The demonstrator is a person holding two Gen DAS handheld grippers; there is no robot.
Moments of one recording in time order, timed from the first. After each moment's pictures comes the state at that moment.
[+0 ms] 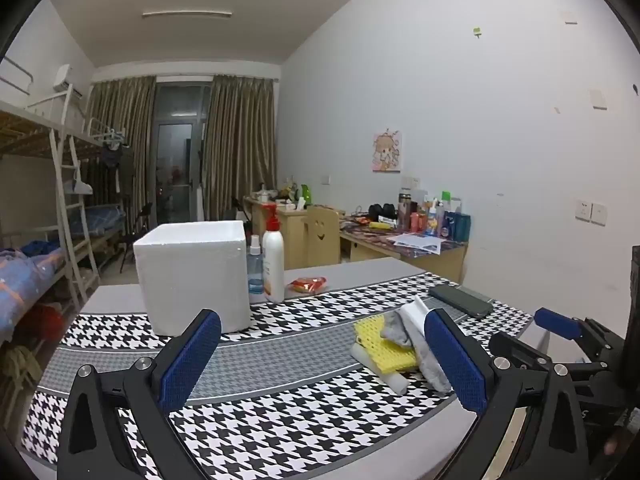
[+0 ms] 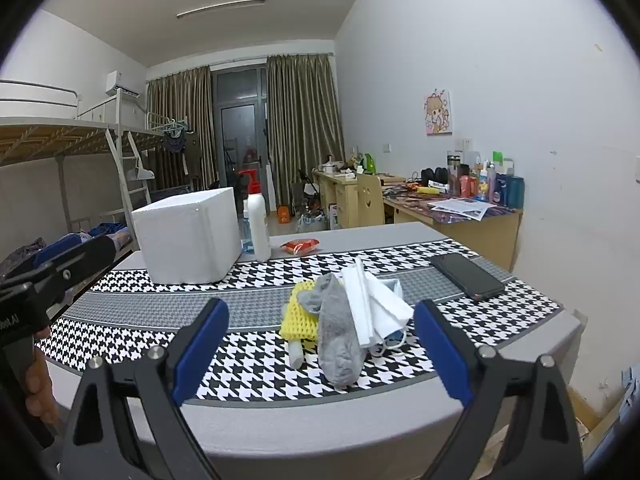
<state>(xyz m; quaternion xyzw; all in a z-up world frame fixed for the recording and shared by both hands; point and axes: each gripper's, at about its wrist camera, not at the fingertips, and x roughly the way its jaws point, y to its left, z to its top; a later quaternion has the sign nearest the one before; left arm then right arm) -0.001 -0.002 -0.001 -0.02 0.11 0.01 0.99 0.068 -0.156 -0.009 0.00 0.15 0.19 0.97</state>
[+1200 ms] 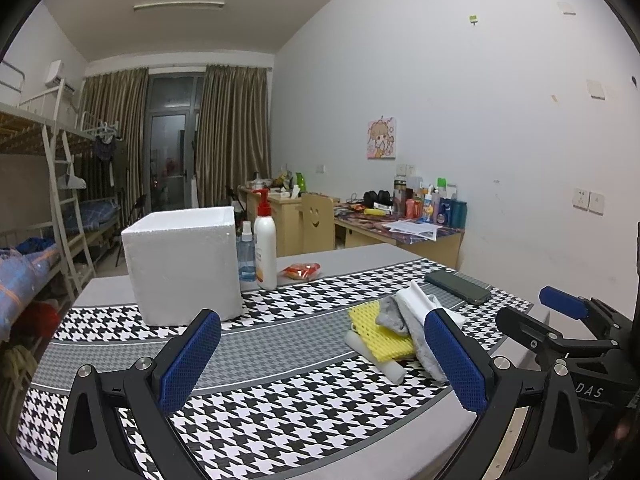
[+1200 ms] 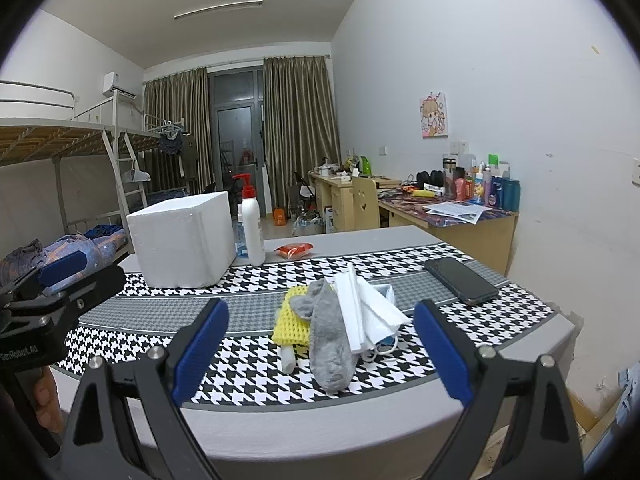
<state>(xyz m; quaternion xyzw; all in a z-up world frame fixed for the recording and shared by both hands) 0.009 -0.002 -0.009 -0.02 0.13 0.00 0.99 0.070 -0.160 -0.005 0.00 0.15 0.18 0.97</state>
